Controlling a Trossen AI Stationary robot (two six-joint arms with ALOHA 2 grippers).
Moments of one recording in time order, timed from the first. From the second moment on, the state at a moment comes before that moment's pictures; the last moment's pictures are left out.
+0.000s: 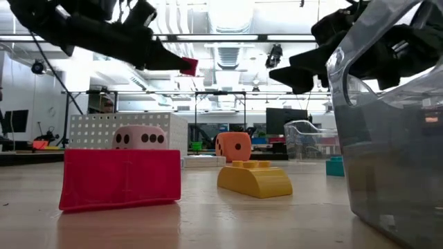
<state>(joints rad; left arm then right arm) 0.07 1.19 0.46 0.53 -0.26 0.25 -0.09 1.39 0.31 0.97 -0.33 -0.04</state>
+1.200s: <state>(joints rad) 0.51 1.14 0.42 0.39 -0.34 -0.09 -0.09 1.42 0.32 0.96 -0.33 -0.03</state>
